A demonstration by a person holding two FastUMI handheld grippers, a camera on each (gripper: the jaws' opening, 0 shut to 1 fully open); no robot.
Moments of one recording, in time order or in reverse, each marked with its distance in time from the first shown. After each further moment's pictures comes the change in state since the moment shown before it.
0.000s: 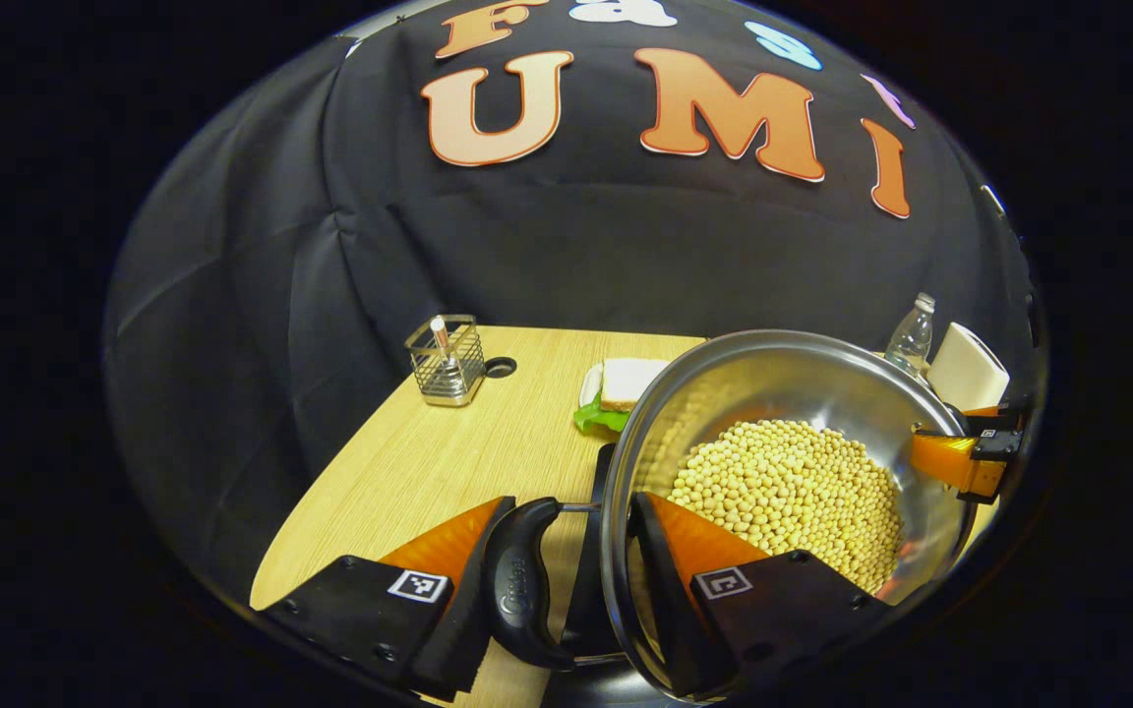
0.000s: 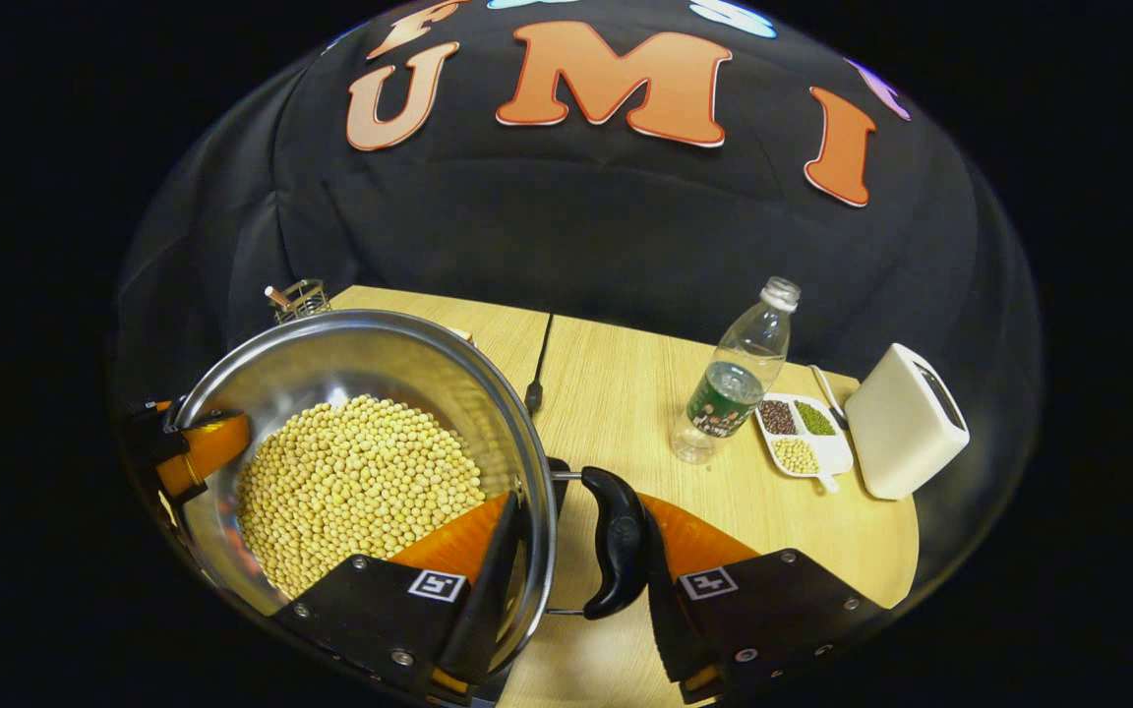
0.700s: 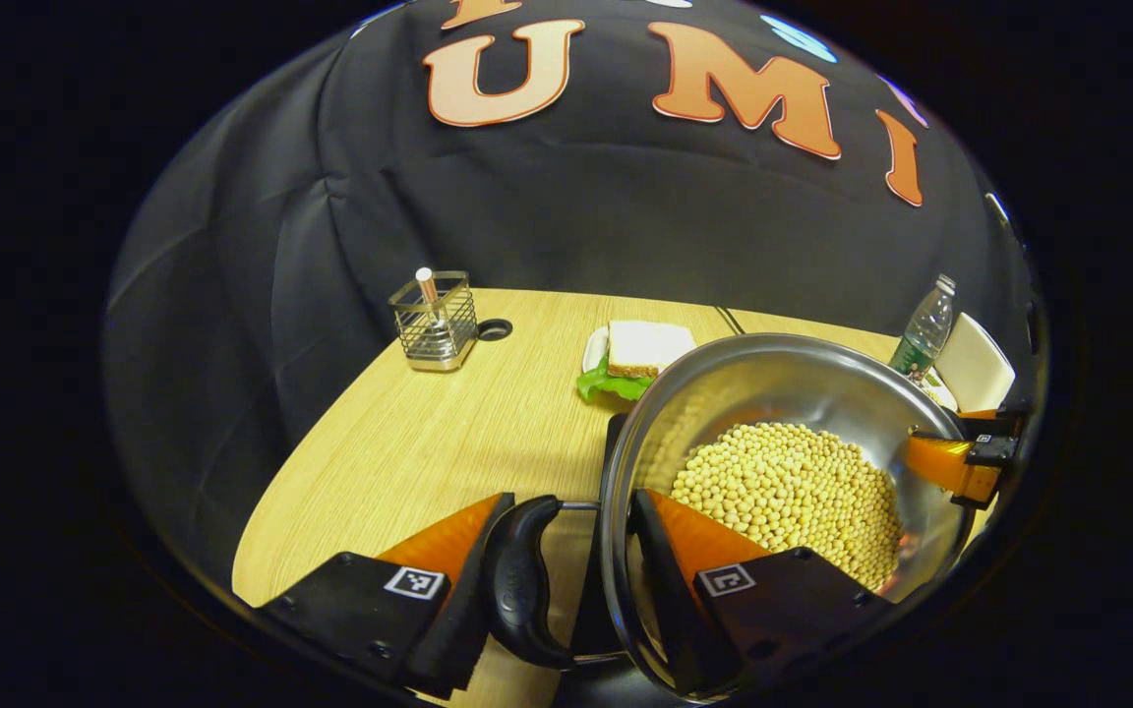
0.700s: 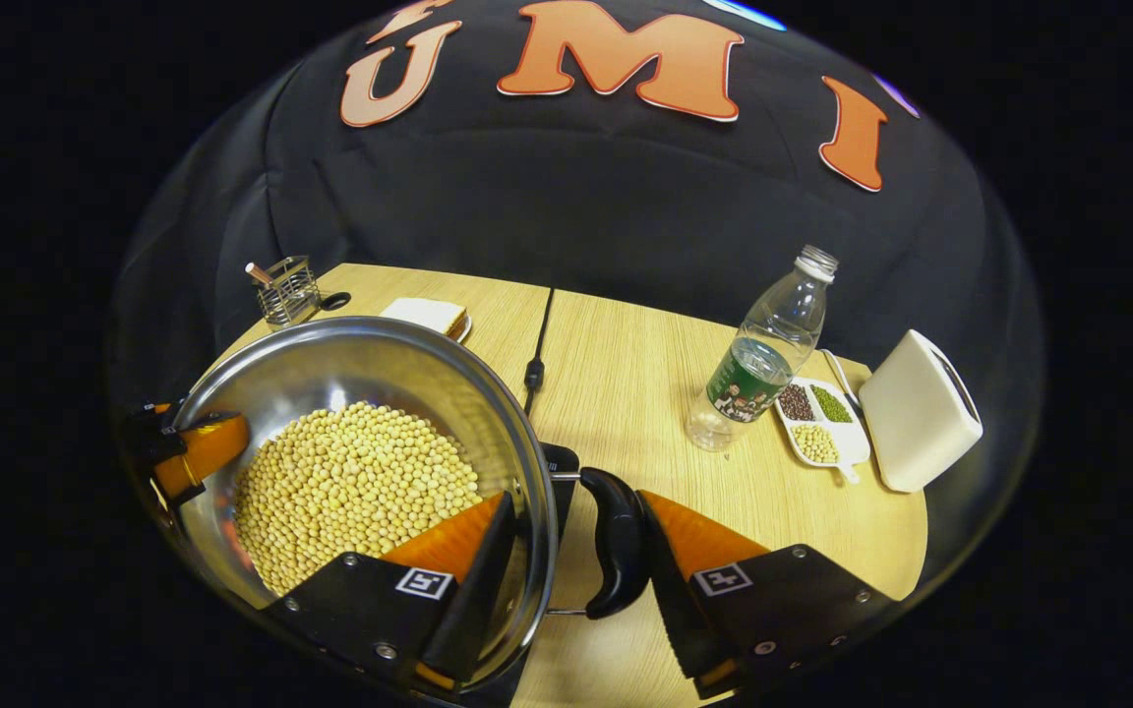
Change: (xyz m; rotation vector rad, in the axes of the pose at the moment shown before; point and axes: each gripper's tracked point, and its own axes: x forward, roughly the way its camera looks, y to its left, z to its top) left arm 0.024 -0.001 -0.020 -0.038 0.060 -0.014; right arm 0.035 0.022 -0.009 -0.021 0.042 -0.019
